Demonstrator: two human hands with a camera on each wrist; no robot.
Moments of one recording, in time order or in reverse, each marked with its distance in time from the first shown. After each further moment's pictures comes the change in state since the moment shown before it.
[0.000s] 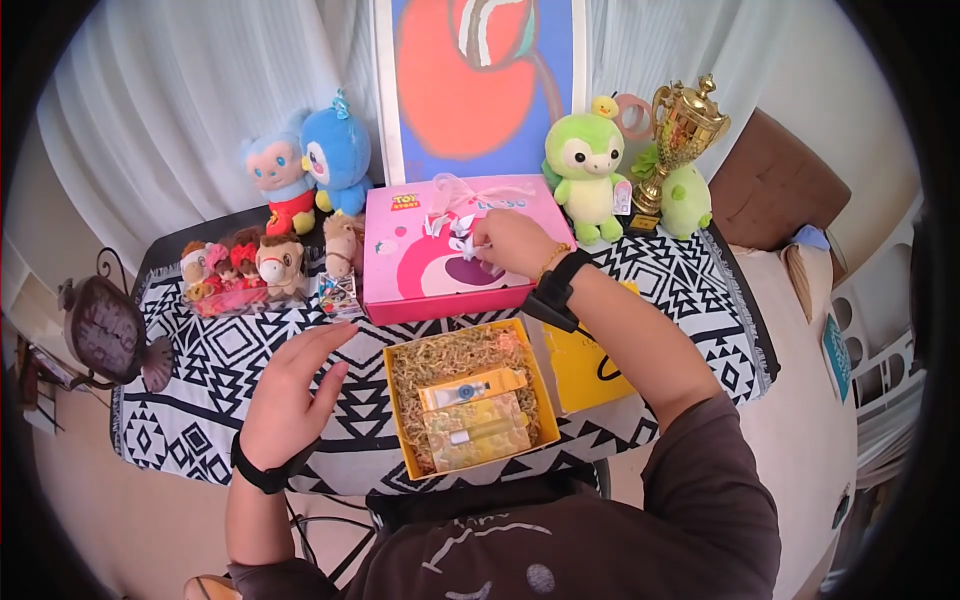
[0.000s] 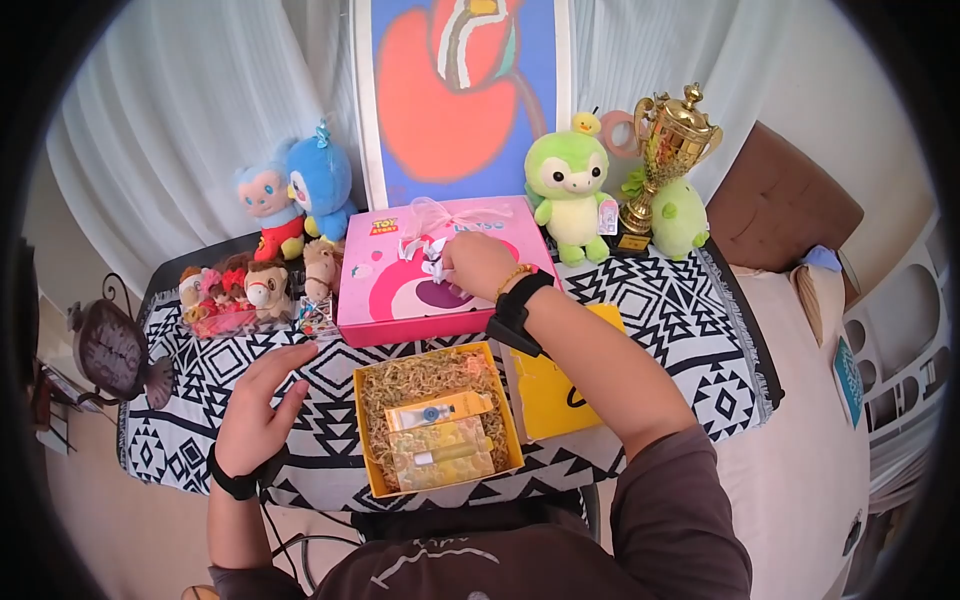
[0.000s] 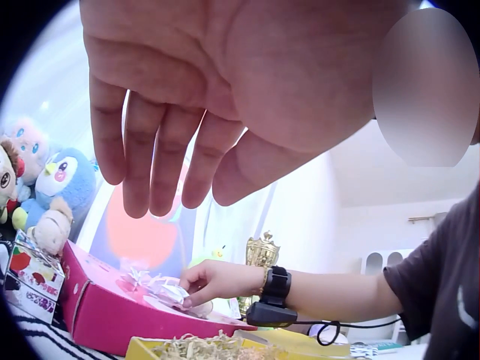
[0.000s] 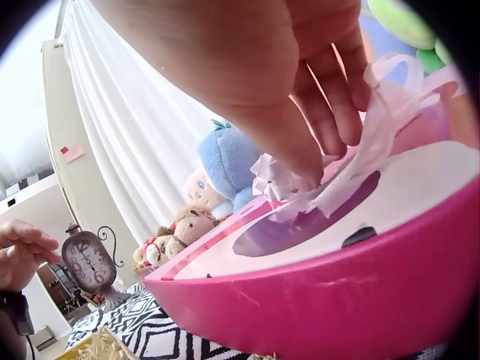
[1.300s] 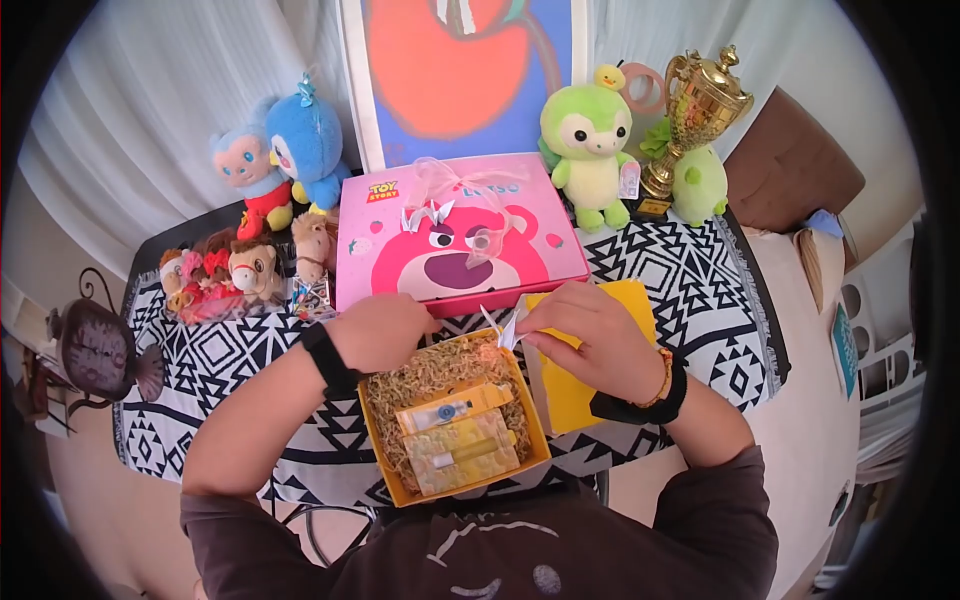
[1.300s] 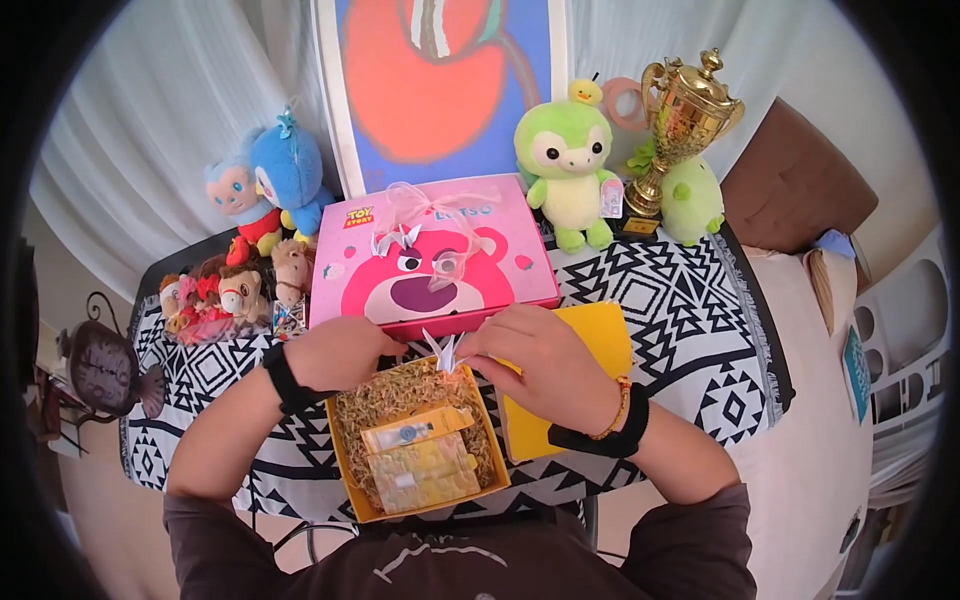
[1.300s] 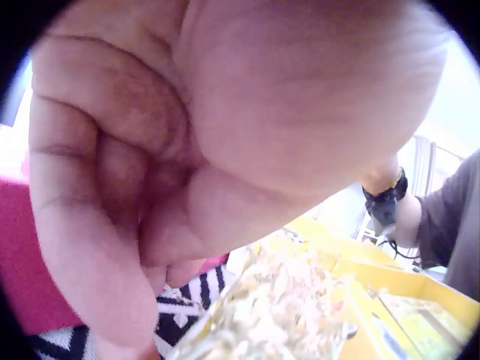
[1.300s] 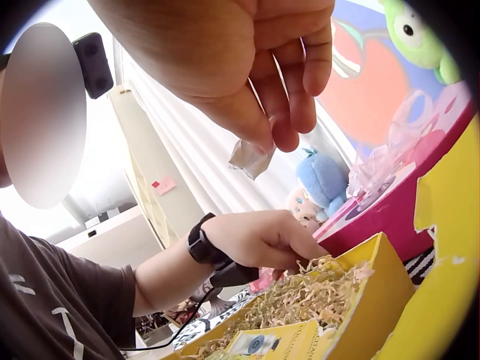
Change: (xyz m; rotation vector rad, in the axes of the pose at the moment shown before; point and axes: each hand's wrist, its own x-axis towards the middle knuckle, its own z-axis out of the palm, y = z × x) left_hand 0.124 -0.022 0.095 0.329 -0.850 0.204; right_hand -0.136 -0.032 -0.033 0.159 0.334 -0.331
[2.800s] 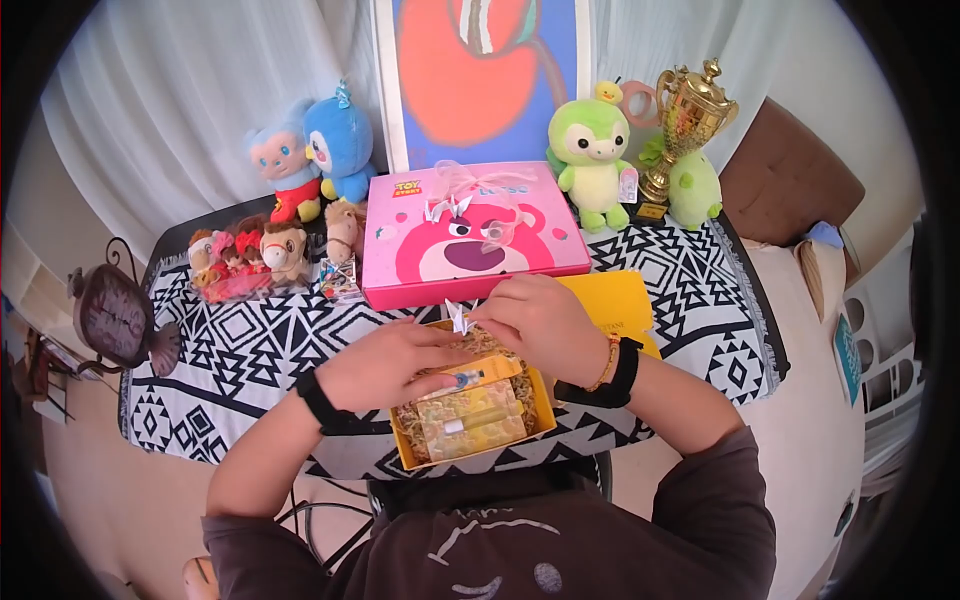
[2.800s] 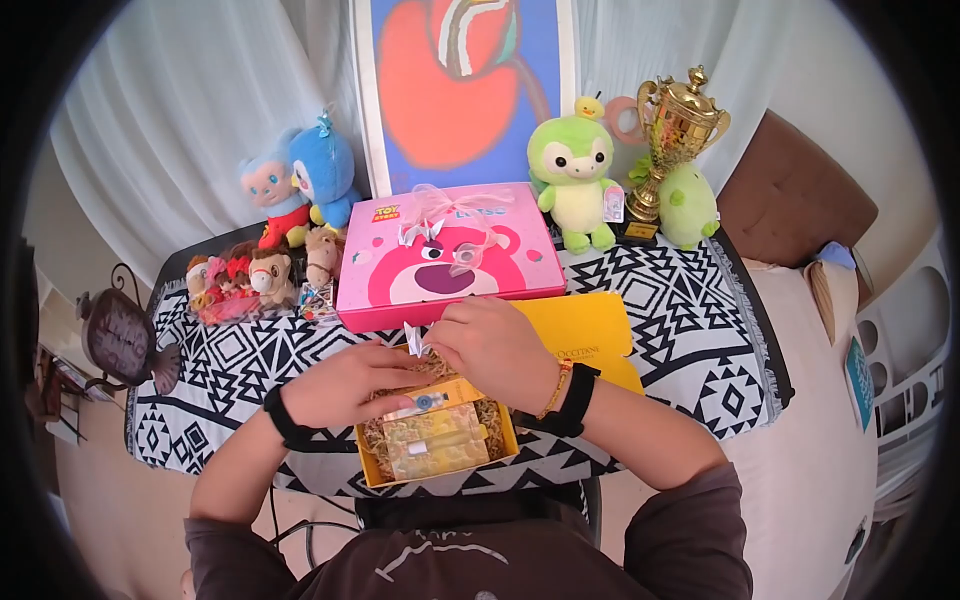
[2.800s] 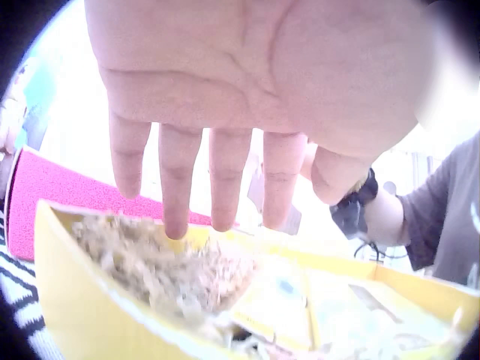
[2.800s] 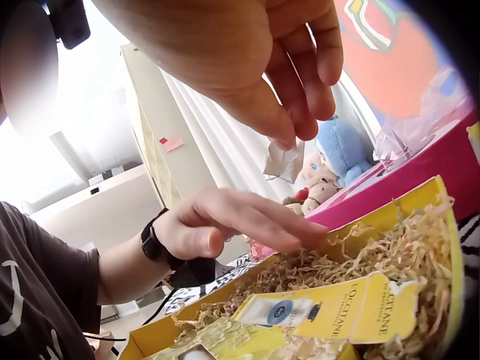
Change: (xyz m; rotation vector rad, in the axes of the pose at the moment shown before) left_hand -0.066 0.036 0.035 -0.204 0.318 0.256; right_hand 0.010 -0.024 0.046 -0.155 -0.030 -0.075
